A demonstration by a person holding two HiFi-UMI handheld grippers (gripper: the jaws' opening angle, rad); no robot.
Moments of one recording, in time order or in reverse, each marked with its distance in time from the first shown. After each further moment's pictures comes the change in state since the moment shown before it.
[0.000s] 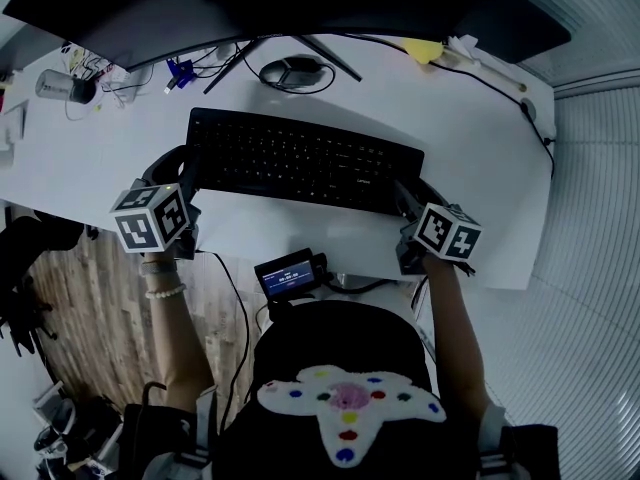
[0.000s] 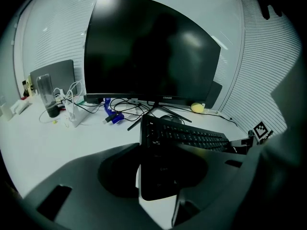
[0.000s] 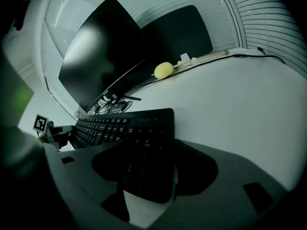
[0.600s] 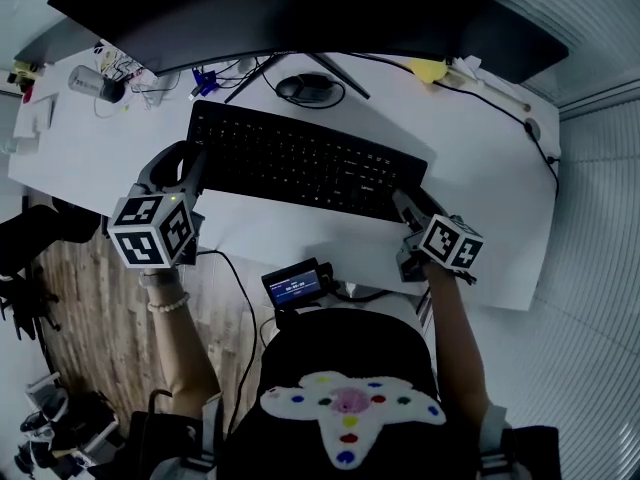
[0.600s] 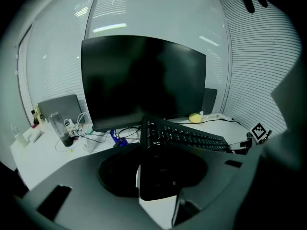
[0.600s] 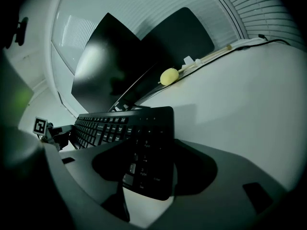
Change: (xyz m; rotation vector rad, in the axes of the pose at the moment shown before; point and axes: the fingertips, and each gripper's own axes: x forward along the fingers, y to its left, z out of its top) left arm -0.052 -0.027 0.058 0.151 -0.147 0.125; right arm 0.016 0.010 0.016 0.059 -0.084 0.193
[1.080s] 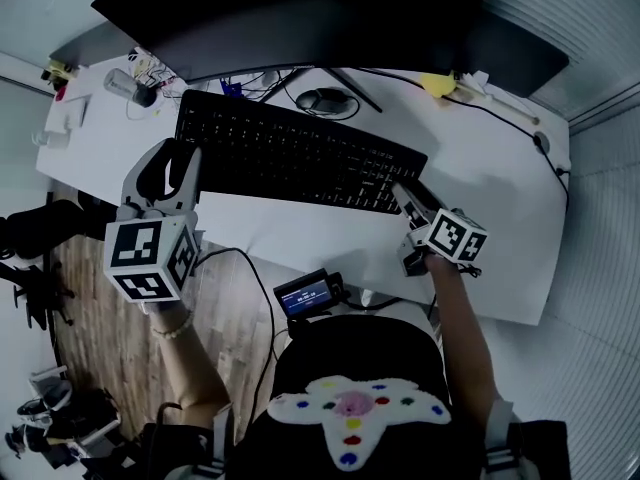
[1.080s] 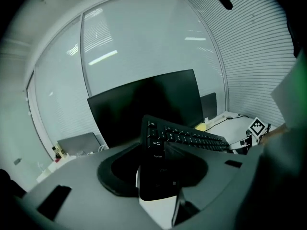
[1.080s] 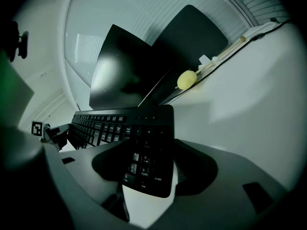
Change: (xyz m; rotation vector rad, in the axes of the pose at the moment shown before) left arm -0.103 -0.031 0.081 0.220 -0.171 0.193; right arm 0.000 0.045 0.022 0.030 -0.066 0.231
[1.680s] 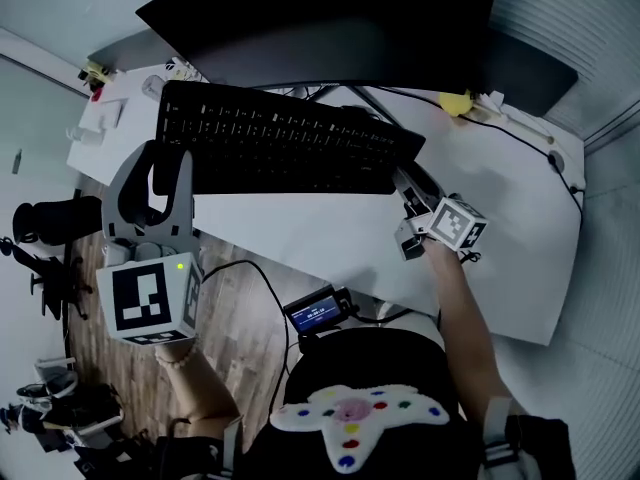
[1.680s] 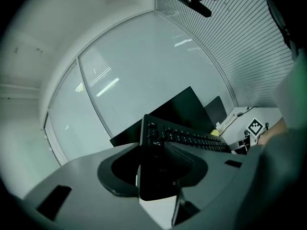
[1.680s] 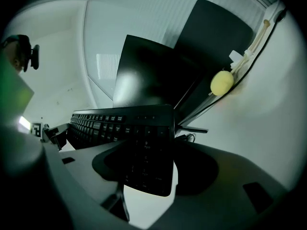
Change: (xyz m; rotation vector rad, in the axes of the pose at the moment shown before) left arm -0.089 -0.033 0.077 0.237 -0.184 0.216; right arm 0.024 0.038 0.029 -0.006 -0.152 0.301
